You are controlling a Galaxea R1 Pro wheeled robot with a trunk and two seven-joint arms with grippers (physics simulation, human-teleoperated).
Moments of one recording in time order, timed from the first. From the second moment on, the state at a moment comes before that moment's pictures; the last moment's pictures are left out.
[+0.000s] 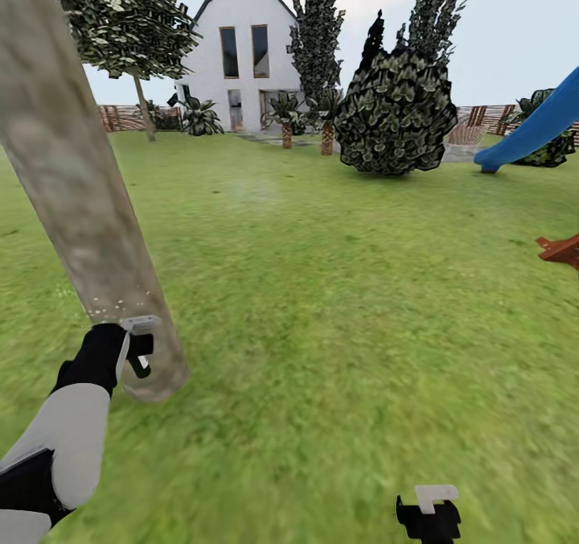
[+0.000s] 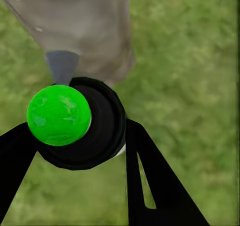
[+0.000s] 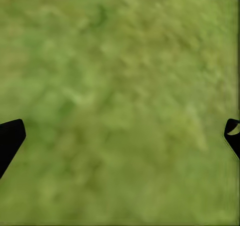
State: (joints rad) left arm -0.94 0.11 0.49 -0.68 -0.44 0.73 -0.12; right arm -0.45 -0.01 -0.54 -0.13 0.67 -0.35 -0.23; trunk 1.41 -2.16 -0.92
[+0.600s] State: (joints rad) left arm -0.94 0.11 0.49 -0.68 -0.44 0.73 -0.12; right arm -0.45 -0.01 -0.54 -0.12 0.67 -0.35 -0.23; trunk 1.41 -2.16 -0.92
